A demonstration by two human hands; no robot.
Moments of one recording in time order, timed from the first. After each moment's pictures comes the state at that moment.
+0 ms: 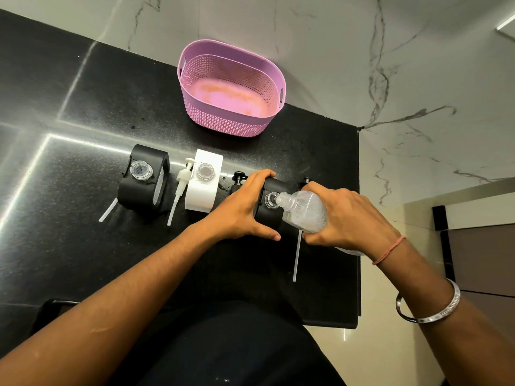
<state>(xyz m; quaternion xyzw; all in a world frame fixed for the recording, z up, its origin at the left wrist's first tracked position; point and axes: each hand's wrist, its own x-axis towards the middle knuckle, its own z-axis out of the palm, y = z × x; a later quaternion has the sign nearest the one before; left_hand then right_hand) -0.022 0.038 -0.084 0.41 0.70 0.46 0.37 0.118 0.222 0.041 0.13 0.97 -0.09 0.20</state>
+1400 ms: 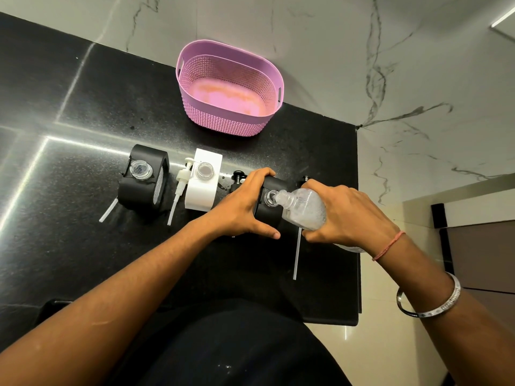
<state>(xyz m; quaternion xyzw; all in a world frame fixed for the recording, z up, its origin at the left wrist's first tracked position) -0.025 0.037 -0.082 0.43 0.69 0.44 0.37 0.119 0.224 0.040 0.13 0.96 -0.09 0.21</state>
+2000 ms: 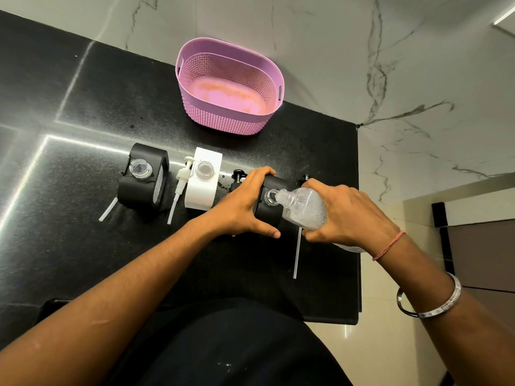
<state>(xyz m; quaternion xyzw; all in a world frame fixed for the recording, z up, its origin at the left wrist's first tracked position) -0.026 0.038 -0.084 0.43 0.69 0.45 0.37 0.120 0.223 0.040 0.13 0.96 -0.08 0.21</state>
